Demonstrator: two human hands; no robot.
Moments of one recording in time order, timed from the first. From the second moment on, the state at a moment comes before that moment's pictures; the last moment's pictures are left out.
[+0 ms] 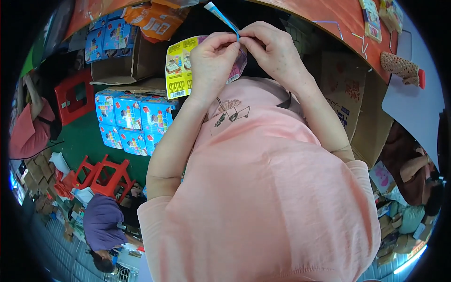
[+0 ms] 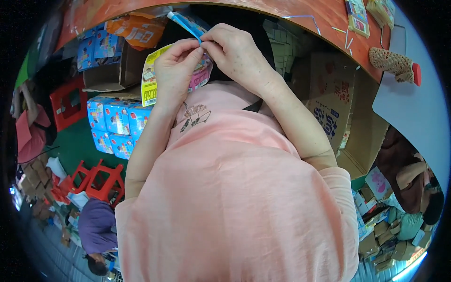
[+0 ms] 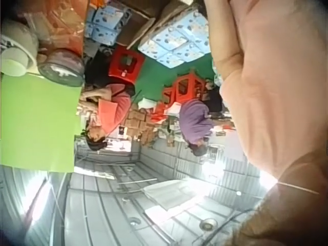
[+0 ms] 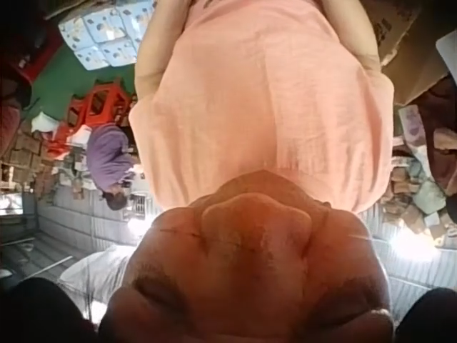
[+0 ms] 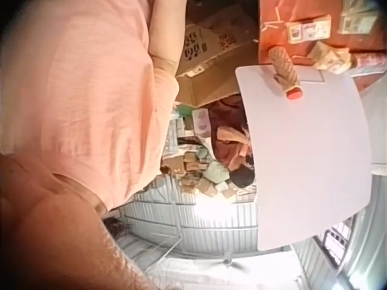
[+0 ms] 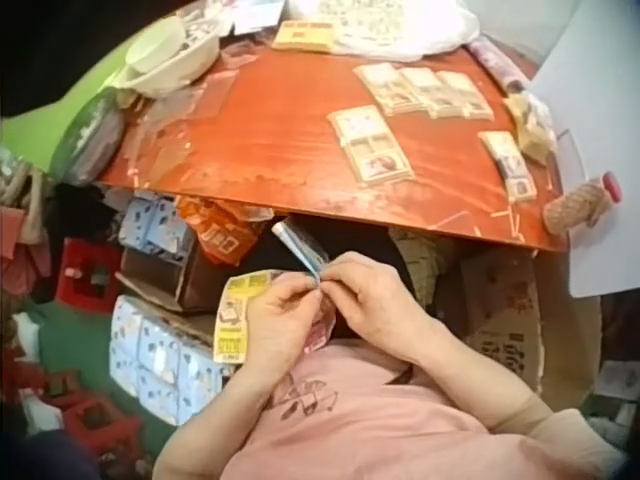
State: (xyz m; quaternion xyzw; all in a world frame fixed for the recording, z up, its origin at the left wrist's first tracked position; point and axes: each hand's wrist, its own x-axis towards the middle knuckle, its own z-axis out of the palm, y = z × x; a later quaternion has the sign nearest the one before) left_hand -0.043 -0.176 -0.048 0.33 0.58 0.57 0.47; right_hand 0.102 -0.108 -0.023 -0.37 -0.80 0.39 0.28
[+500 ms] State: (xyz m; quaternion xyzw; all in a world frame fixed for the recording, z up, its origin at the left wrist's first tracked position) left_hand -0.024 -0.169 -0.058 0.23 0.58 0.52 0.58; right_hand 0.125 -0.118 -0.051 -0.45 -0.75 0.41 0.26
